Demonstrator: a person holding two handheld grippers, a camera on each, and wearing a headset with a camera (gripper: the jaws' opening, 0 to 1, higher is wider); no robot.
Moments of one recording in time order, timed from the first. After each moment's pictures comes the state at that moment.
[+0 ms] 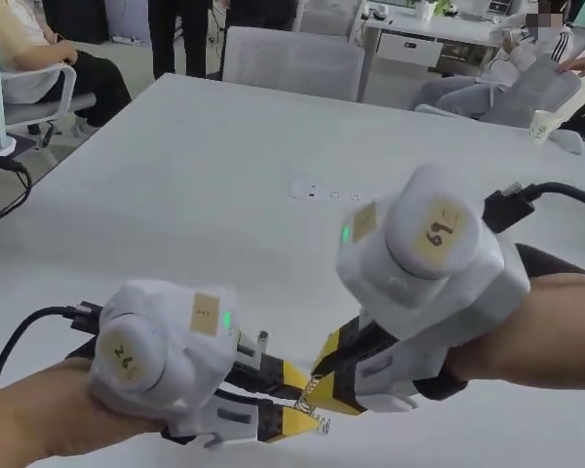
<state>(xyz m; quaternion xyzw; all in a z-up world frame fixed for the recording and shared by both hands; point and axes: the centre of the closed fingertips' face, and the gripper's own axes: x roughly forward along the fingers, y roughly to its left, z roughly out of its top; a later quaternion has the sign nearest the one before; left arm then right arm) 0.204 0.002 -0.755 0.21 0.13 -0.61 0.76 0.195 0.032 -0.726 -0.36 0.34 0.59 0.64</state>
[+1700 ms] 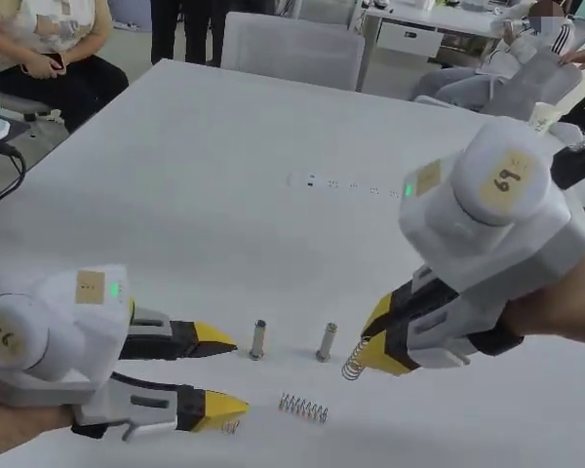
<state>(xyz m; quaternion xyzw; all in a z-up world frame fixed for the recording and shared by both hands) 0.220 0.076 -0.765 0.13 0.16 -0.52 0.83 0.227 -0.013 -0.714 -0.36 0.37 0.54 0.66</state>
